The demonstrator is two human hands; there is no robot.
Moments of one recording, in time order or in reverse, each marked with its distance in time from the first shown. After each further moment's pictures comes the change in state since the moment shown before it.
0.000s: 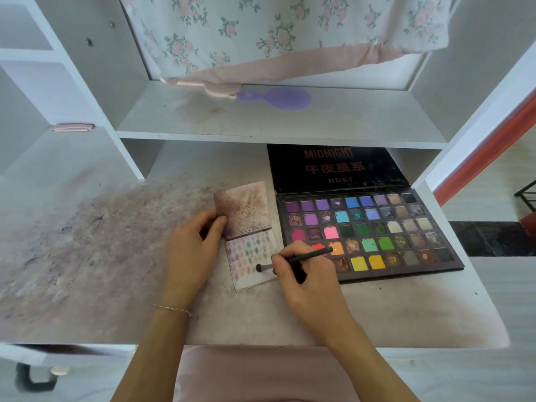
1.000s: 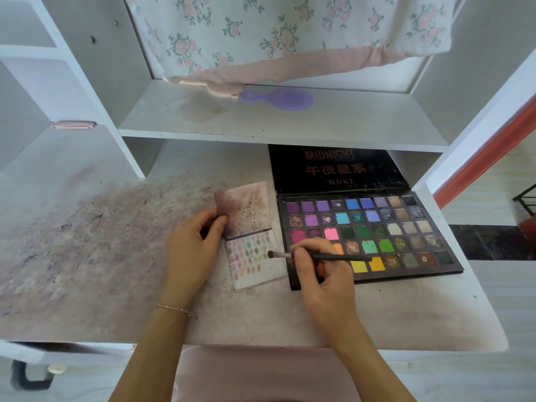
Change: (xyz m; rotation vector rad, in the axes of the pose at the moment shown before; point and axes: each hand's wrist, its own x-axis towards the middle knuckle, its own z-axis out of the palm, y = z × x) left_hand 0.000 0.000 0.000 0.002 -0.002 -0.007; right_hand -0.003 0.004 -0.007 0.166 0.186 -0.106
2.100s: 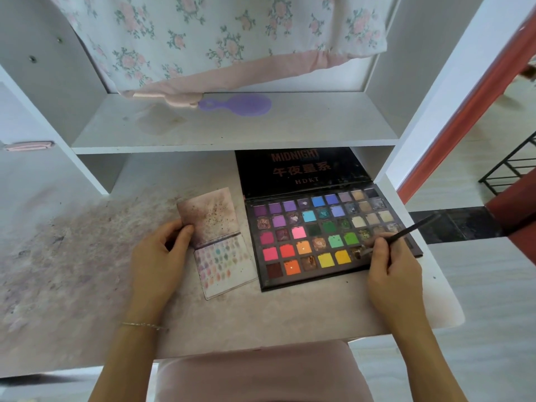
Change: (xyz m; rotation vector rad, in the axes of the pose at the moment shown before) left_hand -0.001 -0.002 0.002 0.020 -0.001 -0.012; right_hand -0.009 0.037 -0.105 -0.410 0.331 0.286
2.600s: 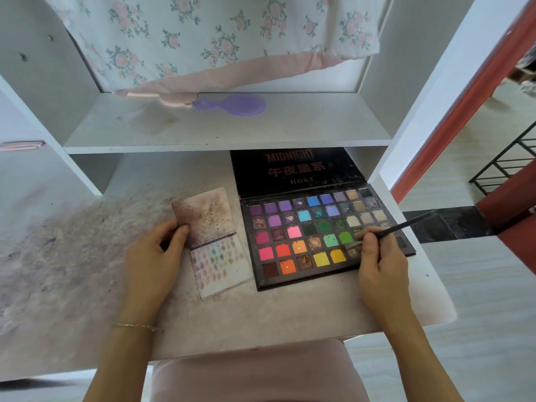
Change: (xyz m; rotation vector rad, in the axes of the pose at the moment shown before) left_hand 0.000 -0.001 0.000 0.003 -0.002 0.009; right_hand 0.000 -0.012 0.003 0.118 -0.035 -0.027
